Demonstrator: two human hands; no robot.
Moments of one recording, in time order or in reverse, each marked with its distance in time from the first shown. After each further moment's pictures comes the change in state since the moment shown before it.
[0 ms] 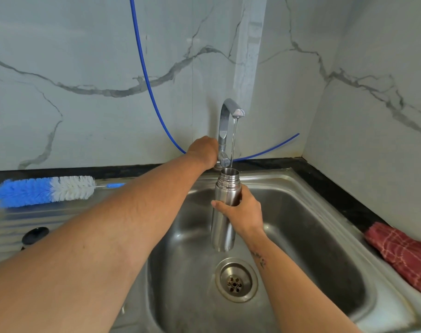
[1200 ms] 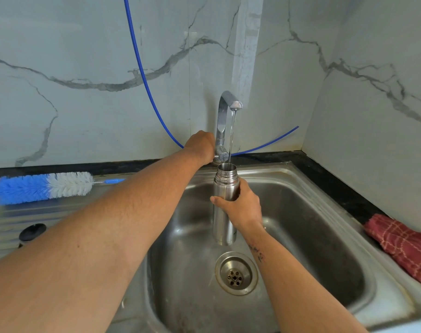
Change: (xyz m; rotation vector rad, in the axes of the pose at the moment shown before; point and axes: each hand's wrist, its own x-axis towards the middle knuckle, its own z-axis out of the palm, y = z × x) left_hand 0.007 -0.003 0.008 -0.028 -0.008 -0.061; right_hand -0.004 -0.003 0.000 -0.005 0.003 0.008
